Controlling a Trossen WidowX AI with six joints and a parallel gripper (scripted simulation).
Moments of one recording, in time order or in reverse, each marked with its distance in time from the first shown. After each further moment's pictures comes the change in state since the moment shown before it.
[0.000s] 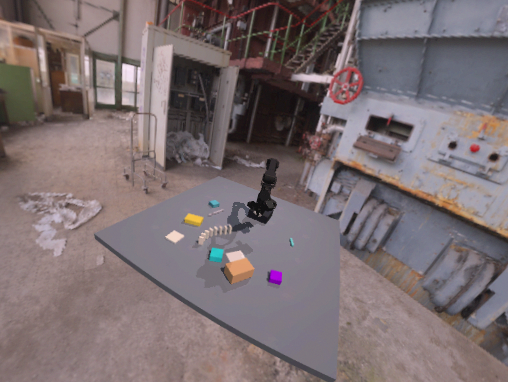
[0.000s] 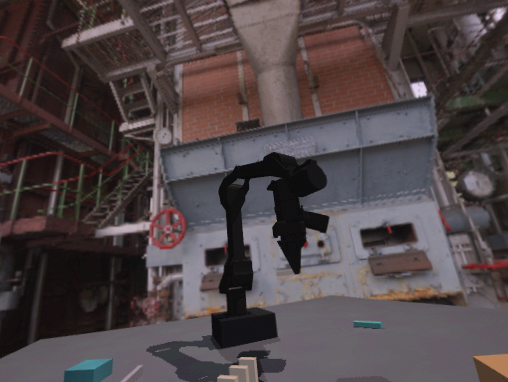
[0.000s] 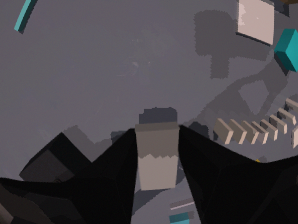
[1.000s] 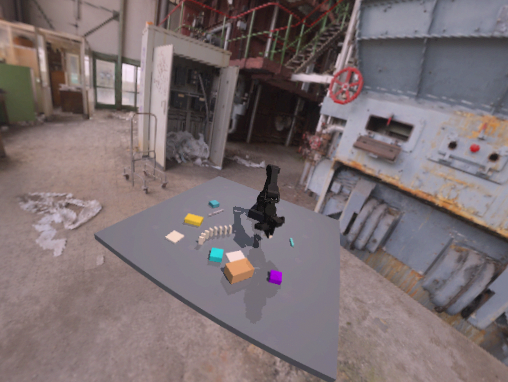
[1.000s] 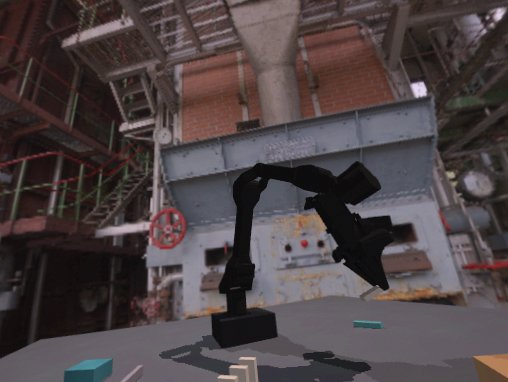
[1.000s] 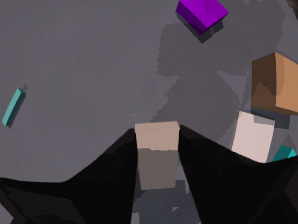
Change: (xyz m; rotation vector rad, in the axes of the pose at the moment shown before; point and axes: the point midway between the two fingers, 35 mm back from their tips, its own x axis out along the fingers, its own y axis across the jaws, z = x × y) arm 0.043 -0.029 0.142 -0.137 -0.384 0.006
